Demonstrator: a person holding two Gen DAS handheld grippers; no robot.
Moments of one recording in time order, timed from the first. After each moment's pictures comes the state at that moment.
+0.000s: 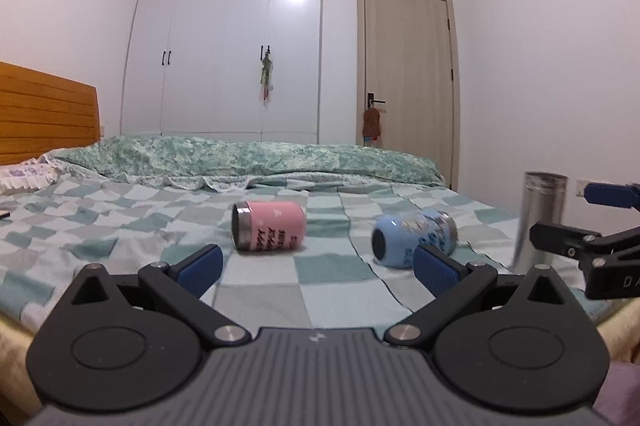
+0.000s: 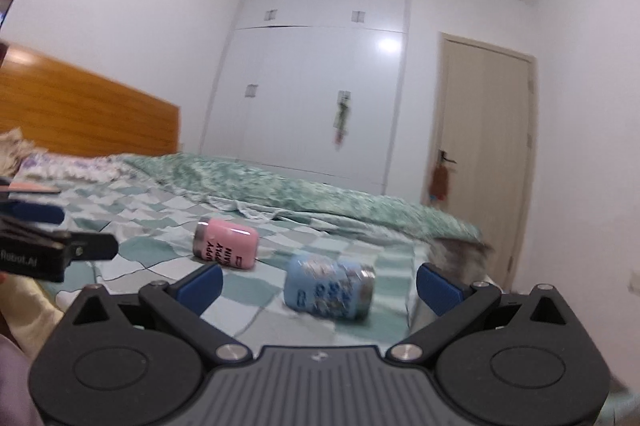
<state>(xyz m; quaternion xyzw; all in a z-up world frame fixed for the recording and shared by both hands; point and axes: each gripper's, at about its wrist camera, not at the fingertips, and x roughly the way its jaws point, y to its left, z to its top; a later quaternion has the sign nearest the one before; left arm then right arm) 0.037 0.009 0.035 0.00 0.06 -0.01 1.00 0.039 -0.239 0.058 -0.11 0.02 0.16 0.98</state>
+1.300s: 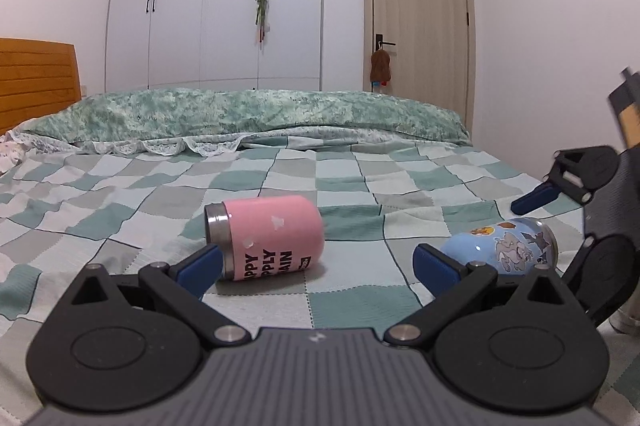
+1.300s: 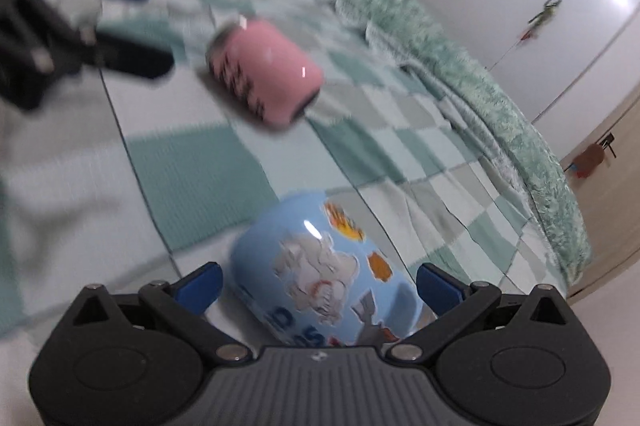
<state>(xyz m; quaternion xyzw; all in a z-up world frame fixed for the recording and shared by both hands) 0.247 0.030 0.040 0.00 0.15 -0.01 0.99 0.316 -0.160 0.042 -0.41 0.27 0.29 0.82</state>
